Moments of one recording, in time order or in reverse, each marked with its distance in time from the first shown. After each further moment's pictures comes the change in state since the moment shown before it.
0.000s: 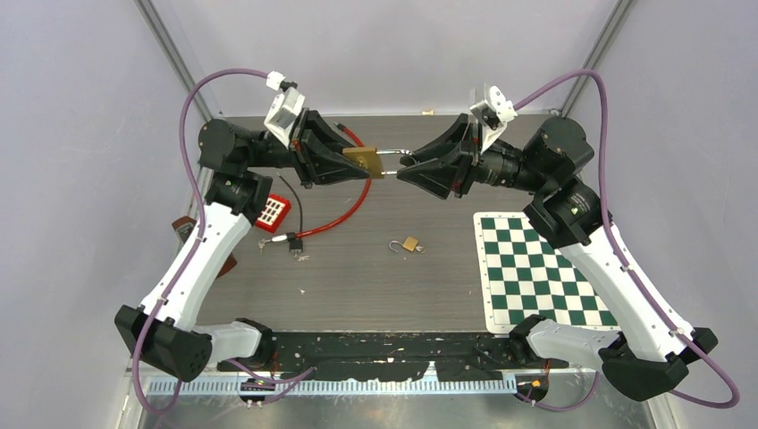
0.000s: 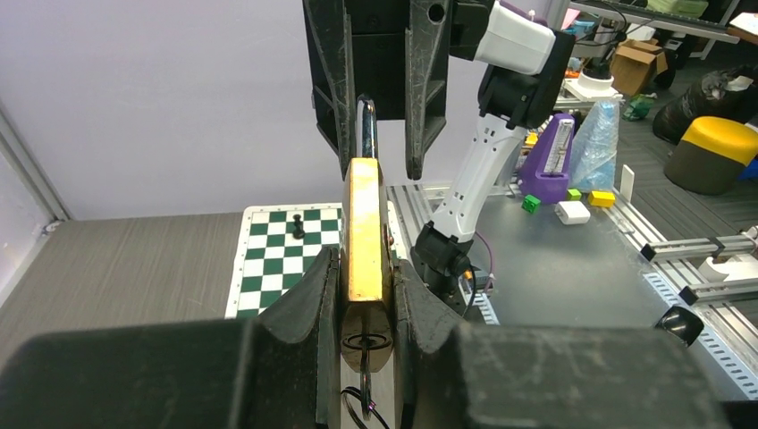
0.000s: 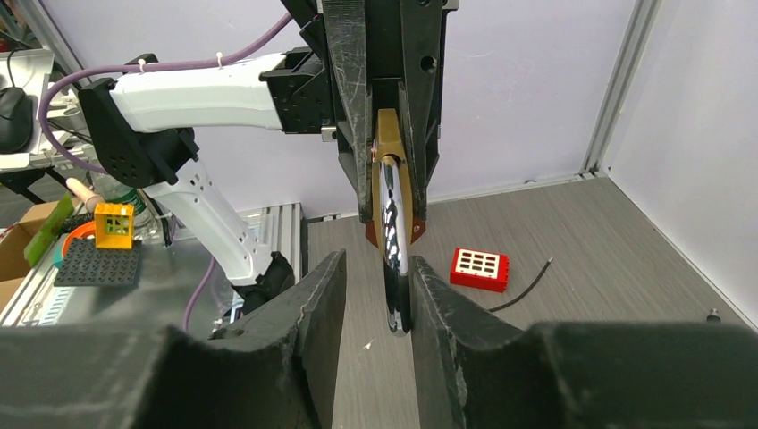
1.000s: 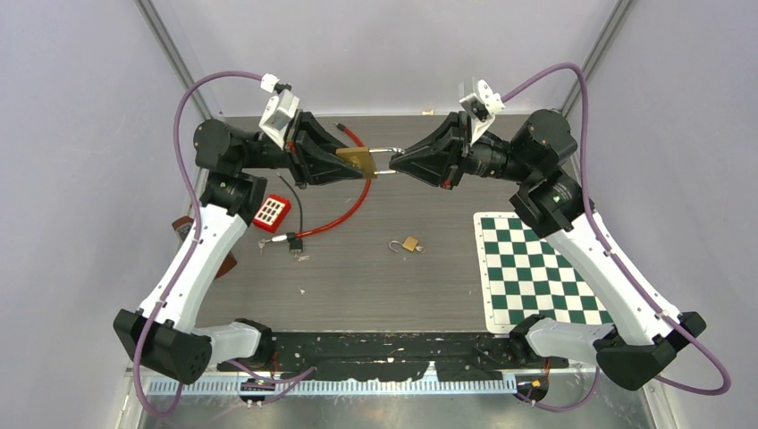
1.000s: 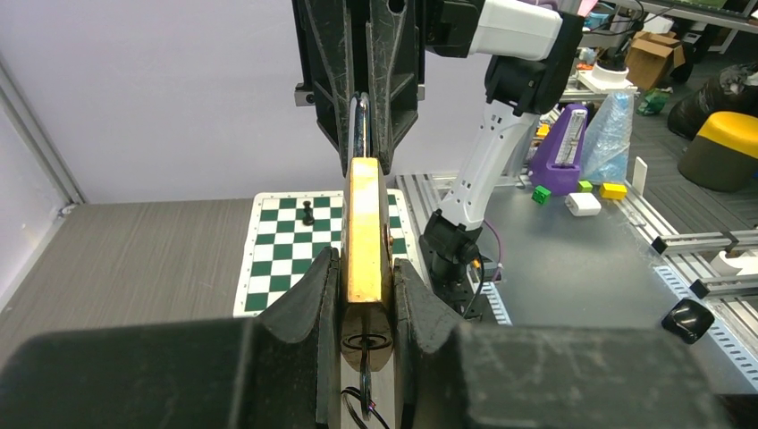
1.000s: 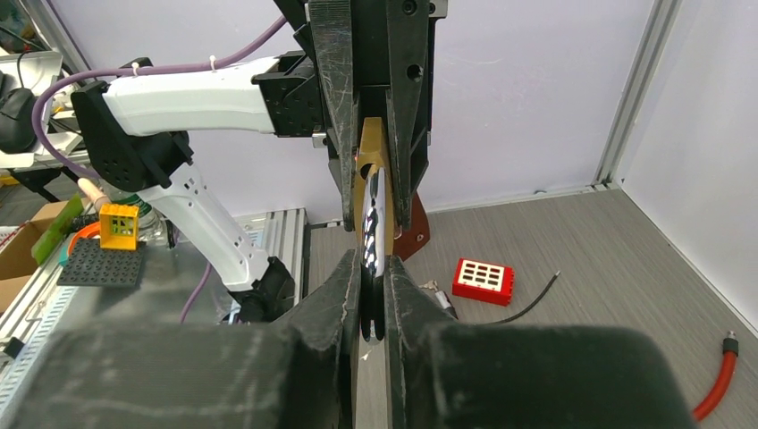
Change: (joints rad) left arm 0.027 -0.014 -0.024 -0.022 0.024 0.035; right arm -0.005 0.066 -0.018 0.112 -0.056 0.034
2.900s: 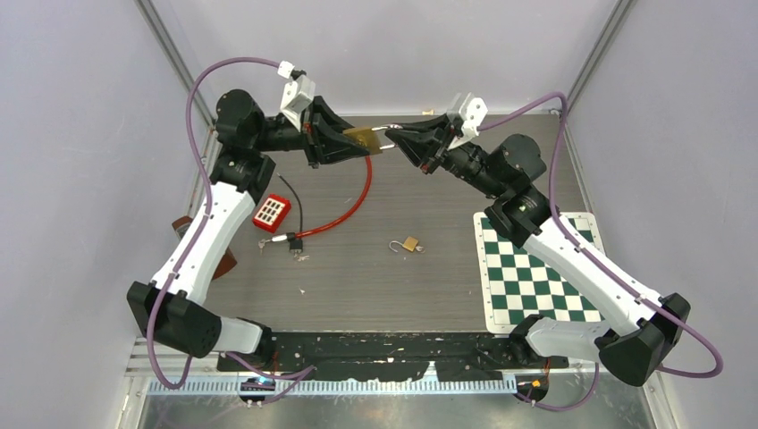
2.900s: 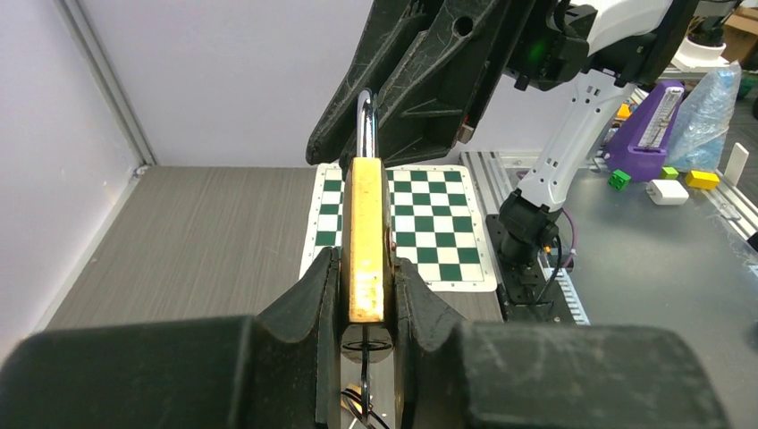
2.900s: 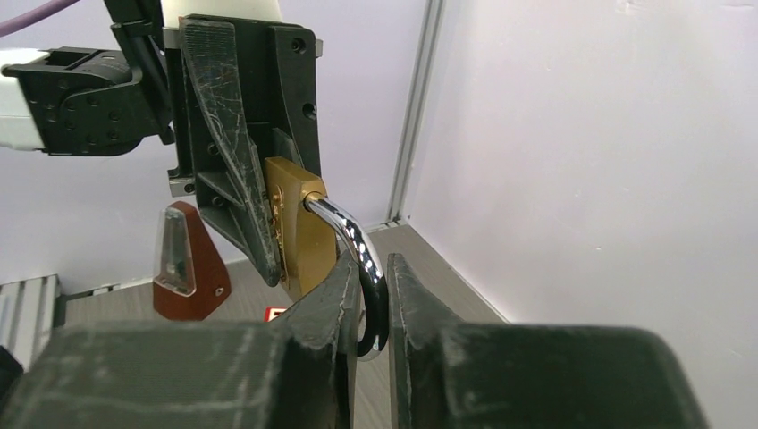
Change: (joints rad) left arm 0.016 0.137 0.109 -0.256 -0.051 0.307; right arm 0.080 0.035 -0.234 0.349 0.440 -0.269
